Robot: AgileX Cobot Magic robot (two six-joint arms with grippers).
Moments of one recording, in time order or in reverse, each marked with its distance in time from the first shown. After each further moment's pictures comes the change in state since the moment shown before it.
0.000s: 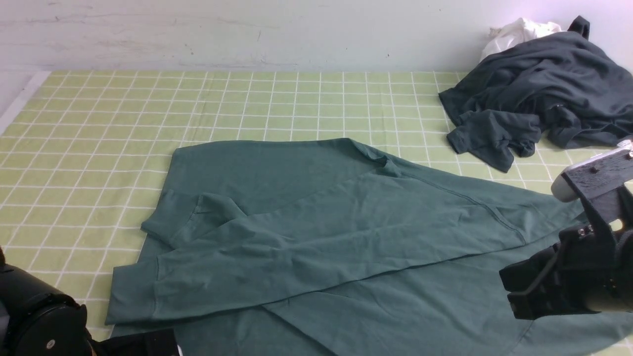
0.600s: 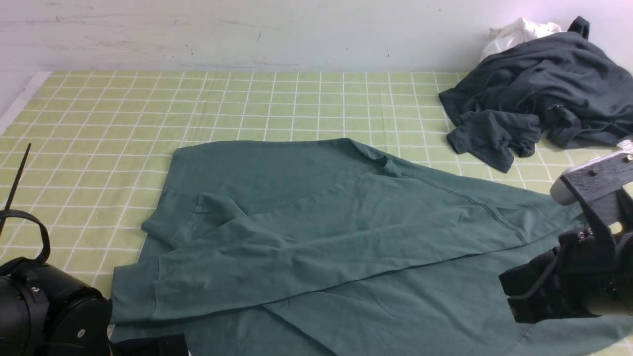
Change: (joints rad) right arm 0.000 0.000 0.000 0.005 0.020 0.000; left arm 0.000 0.106 -0.019 -0.027 -0.019 0.019
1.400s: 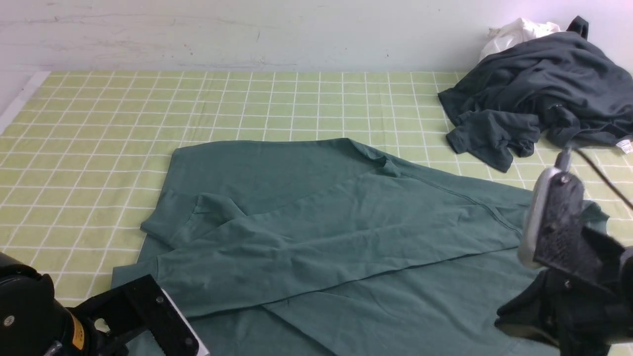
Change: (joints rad) right arm 0.000 0.013 0.000 0.078 0.170 -0.739; left arm 0.000 -0.243 -0.074 -0.013 0.108 -0.306
